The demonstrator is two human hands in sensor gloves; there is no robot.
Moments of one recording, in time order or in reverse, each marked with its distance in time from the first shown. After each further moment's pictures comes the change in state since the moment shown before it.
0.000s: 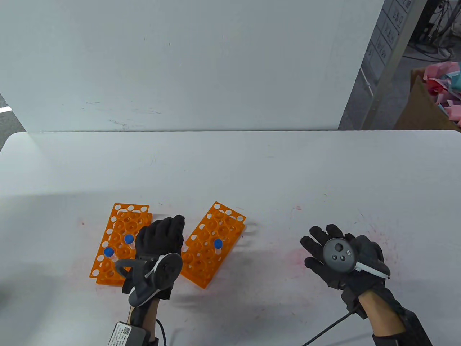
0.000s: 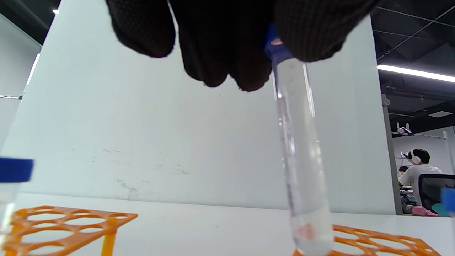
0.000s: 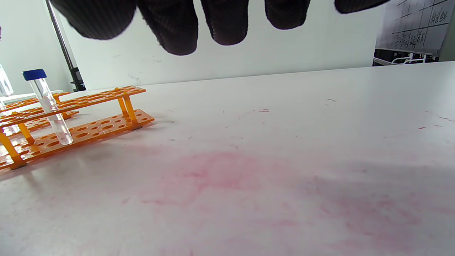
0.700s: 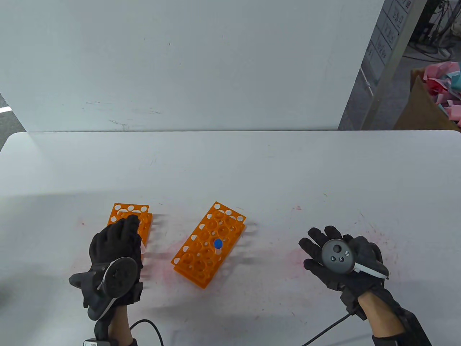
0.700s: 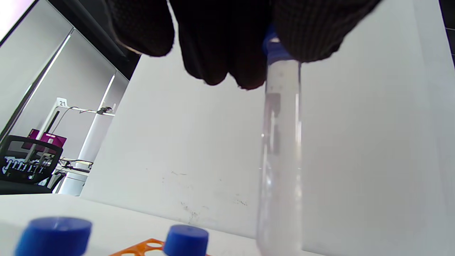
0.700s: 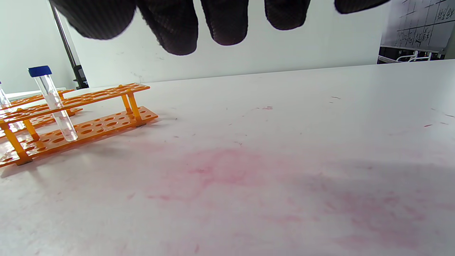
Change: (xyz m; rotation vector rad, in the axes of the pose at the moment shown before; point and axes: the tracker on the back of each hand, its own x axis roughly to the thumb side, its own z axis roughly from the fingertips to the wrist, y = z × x) left_hand -0.071 0.038 0.018 0.104 0.208 0.014; right_hand 0.003 0.001 0.001 0.006 -0.010 0.000
